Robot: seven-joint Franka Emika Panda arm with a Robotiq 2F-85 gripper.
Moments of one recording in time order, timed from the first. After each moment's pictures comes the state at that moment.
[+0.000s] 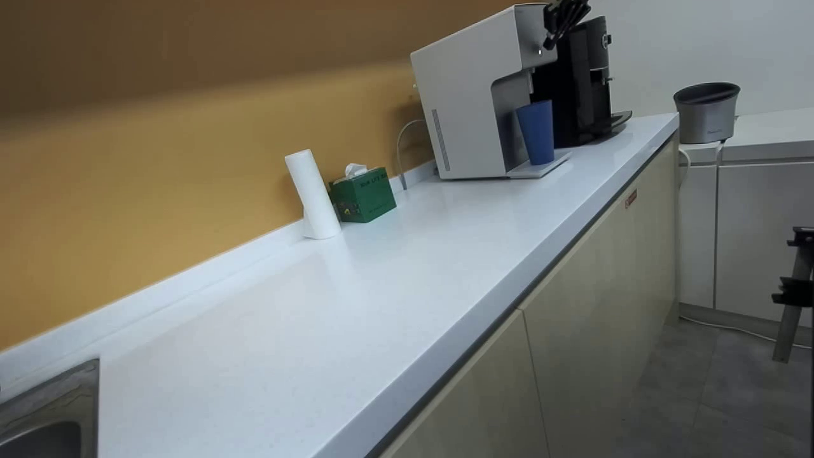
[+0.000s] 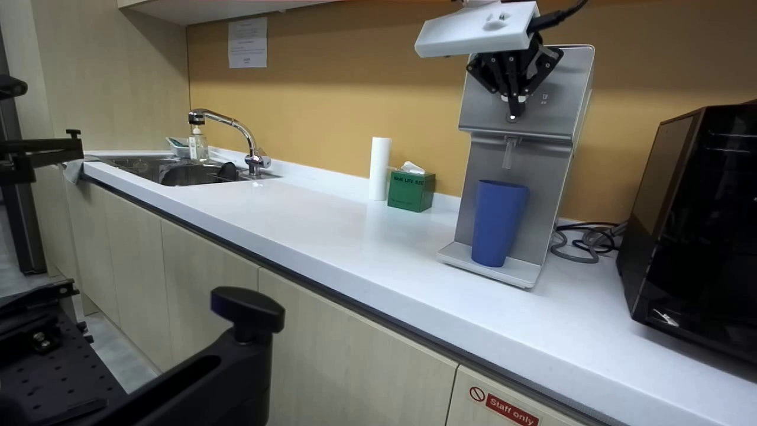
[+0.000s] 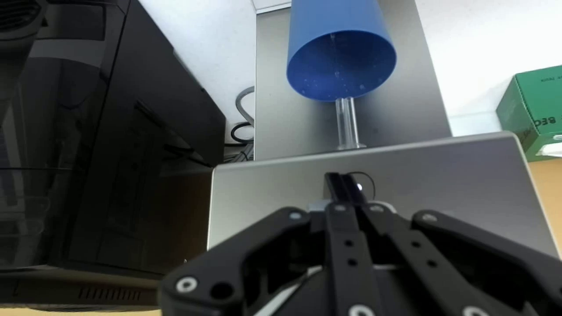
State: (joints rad) arm -0.15 0.05 -0.48 -2.01 0.80 2.70 -1.01
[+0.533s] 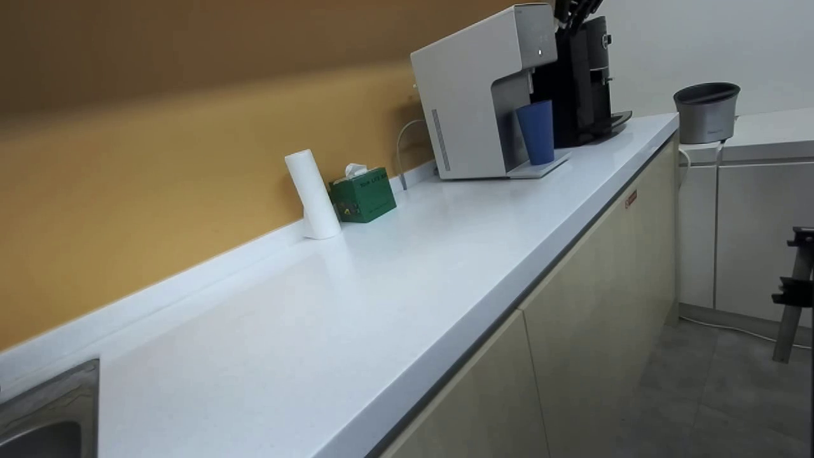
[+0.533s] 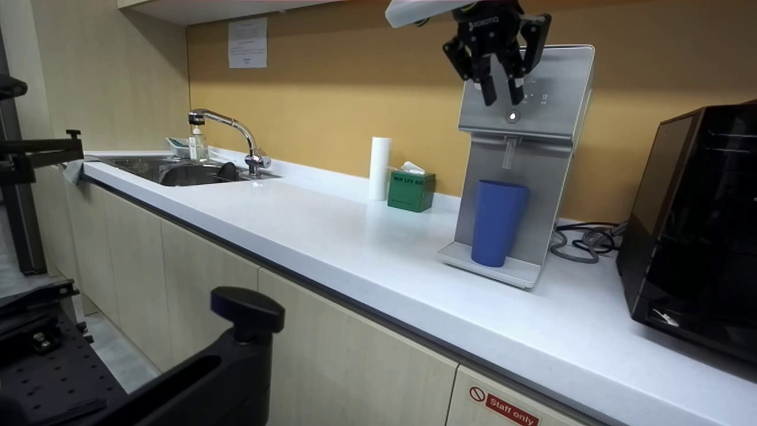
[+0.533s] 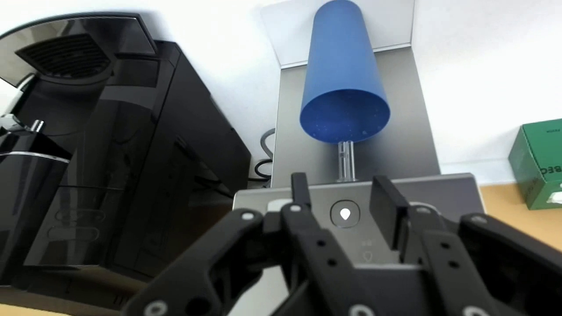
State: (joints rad) arm -0.26 -0.10 -0.38 -2.14 0.34 2.69 -0.65
